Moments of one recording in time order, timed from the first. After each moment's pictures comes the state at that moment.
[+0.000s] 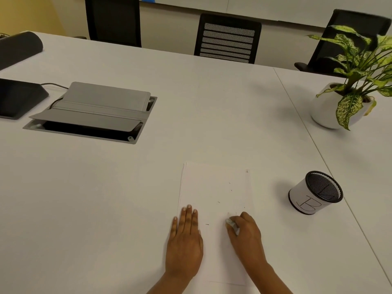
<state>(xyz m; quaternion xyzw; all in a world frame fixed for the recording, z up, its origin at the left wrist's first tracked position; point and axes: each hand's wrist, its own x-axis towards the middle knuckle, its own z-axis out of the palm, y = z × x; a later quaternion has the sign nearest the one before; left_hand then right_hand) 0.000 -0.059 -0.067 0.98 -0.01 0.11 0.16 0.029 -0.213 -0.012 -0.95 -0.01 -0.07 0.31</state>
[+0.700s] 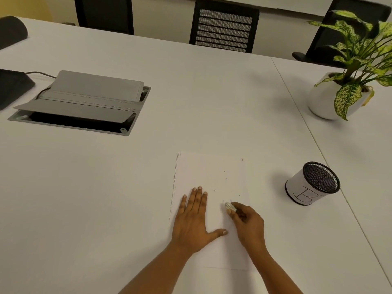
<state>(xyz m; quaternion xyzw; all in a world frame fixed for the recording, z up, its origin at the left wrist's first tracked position) 0.035 -0.073 -0.049 0.99 -0.09 -0.02 0.14 0.036 -0.223 -0.004 -0.86 0.13 -0.03 0.50</state>
